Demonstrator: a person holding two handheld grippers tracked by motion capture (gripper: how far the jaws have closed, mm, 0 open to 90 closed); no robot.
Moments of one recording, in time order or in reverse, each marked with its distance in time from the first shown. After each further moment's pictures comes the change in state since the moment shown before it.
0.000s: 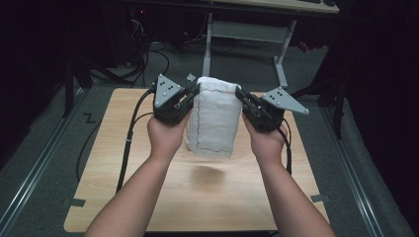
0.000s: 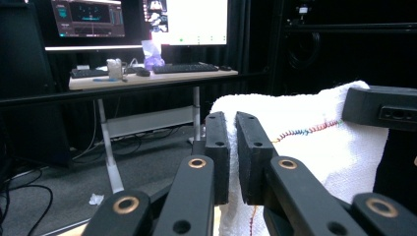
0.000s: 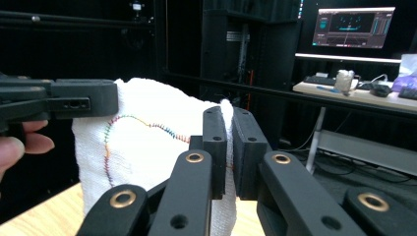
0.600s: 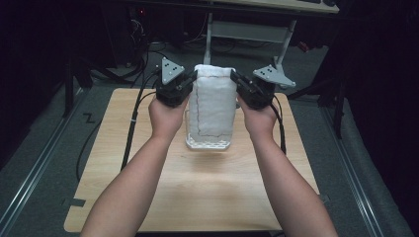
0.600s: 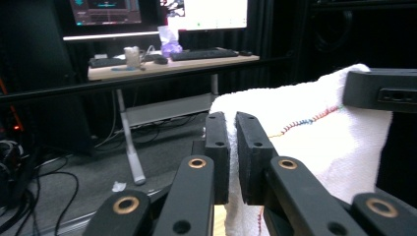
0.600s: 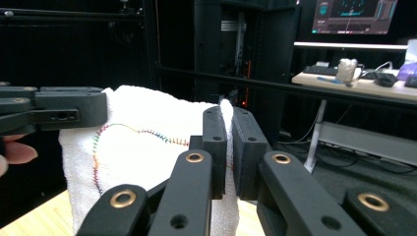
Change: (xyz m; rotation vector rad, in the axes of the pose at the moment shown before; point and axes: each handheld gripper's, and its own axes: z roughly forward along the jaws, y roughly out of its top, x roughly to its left) left arm 0.033 0.007 0.044 0.080 0.078 0.025; right arm -0.028 0.007 0.062 0.042 -0.007 0.023
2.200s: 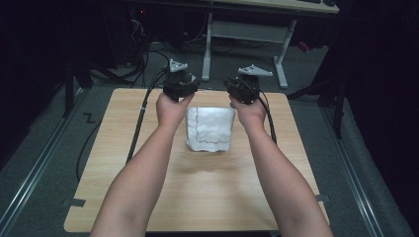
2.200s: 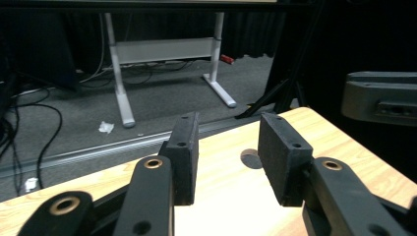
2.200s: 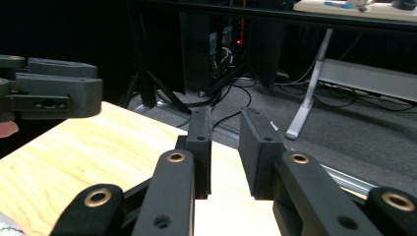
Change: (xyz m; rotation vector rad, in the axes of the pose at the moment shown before) left arm 0.032 -0.041 0.070 0.213 -0.033 -0.122; right arm -0.032 -0.044 0.072 0.250 -0.027 0.029
